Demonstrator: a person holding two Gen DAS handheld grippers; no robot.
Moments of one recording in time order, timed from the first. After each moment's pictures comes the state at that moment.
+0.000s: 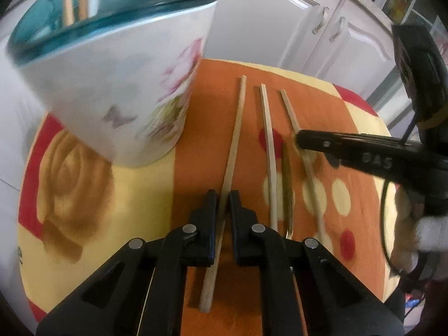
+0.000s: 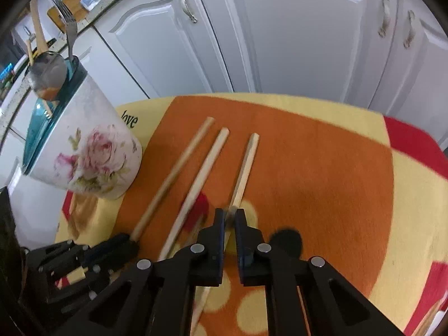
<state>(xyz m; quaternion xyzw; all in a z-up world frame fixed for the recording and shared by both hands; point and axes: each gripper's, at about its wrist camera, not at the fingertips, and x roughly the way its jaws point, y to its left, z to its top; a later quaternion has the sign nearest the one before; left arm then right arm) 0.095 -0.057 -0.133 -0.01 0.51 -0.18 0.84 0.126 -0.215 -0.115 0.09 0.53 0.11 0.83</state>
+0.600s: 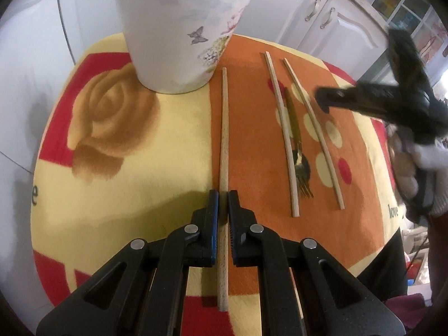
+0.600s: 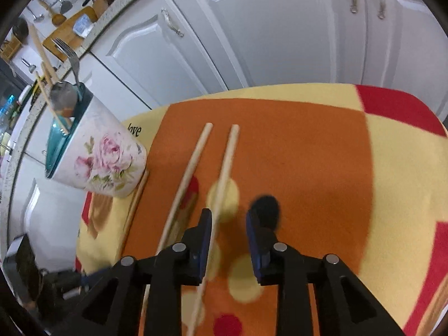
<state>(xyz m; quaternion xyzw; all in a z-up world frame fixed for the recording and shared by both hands) 0.035 -0.005 -0.132 -0.01 0.53 -0.20 0.82 0.116 -0.233 -0.114 0.14 0.53 0.11 0.83</state>
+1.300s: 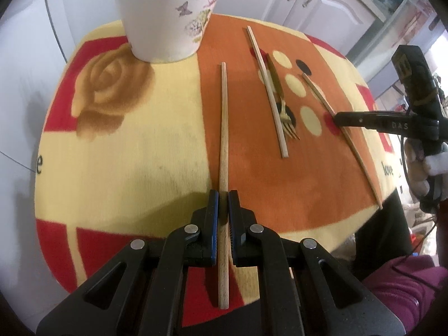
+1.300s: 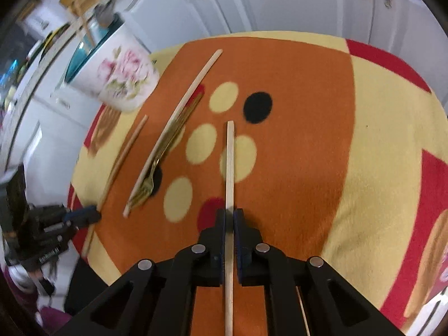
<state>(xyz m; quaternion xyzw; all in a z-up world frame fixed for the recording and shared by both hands) -0.001 0.008 -0.134 0.02 0.56 -0.23 0.80 0.025 -0.233 -0.120 0.07 0.57 0.14 0.80</state>
